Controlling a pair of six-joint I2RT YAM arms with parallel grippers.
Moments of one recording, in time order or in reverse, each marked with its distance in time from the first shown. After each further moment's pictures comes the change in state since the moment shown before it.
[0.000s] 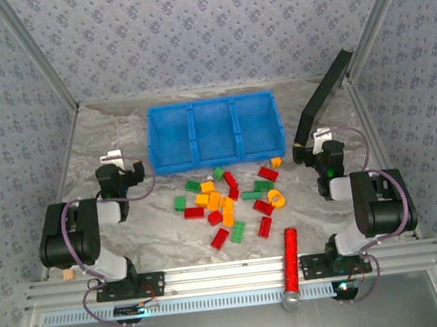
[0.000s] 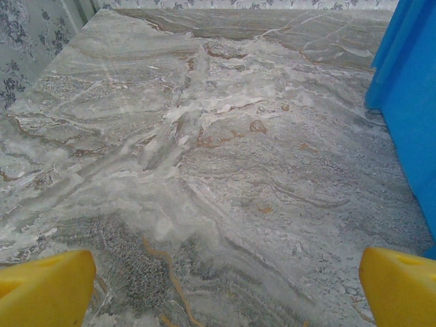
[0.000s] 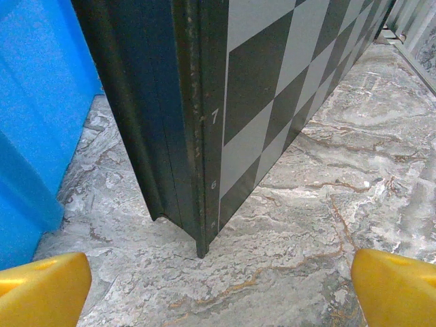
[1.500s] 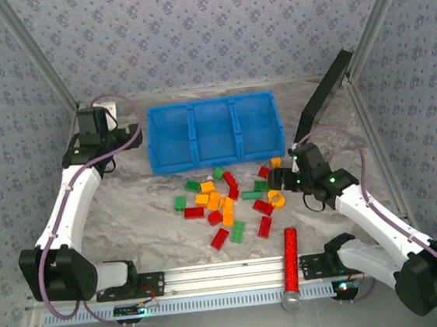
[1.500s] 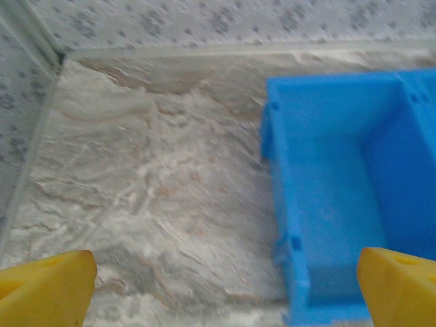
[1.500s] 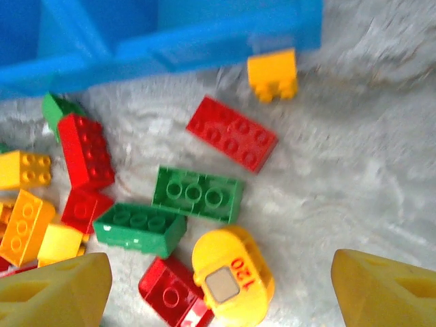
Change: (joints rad) left arm -0.135 -0.268 0.806 -1.329 0.052 -0.017; right arm 0.480 -0.541 0.277 -1.334 -0.046 0.545
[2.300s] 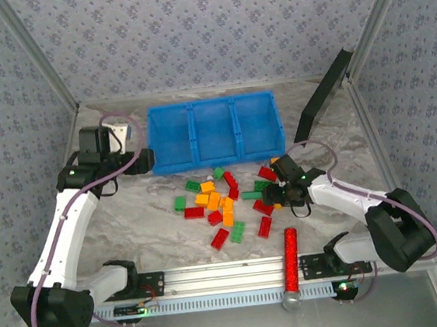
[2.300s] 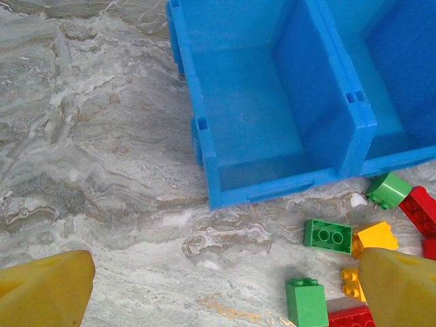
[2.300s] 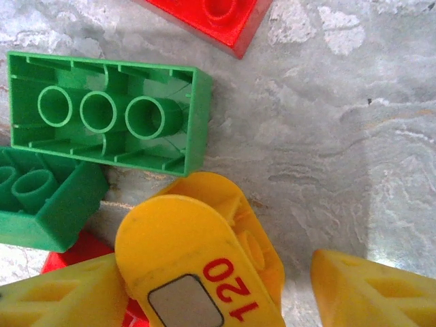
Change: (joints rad) left arm -0.049 -0.170 -0.075 -0.209 0.143 -0.001; right arm 0.085 0.322 -0.051 0.094 0.019 0.077
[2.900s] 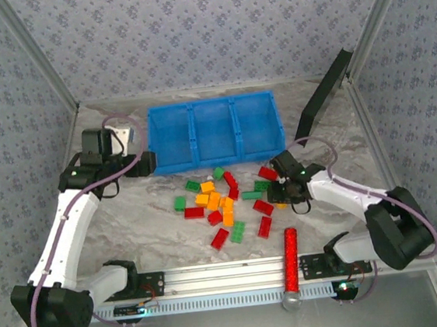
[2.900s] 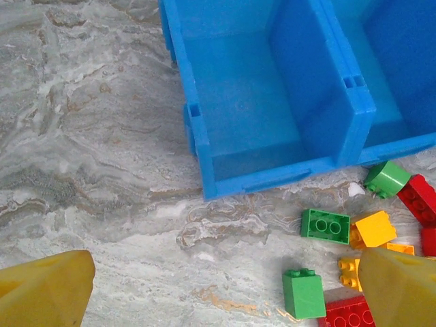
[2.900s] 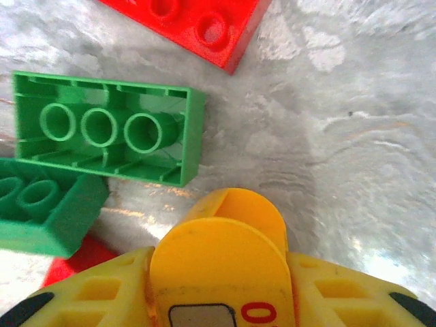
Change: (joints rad) left arm -0.010 -0.003 -0.024 -0.006 0.004 -0.002; right arm -0.025 -0.012 0.077 -0.102 0.006 -0.016
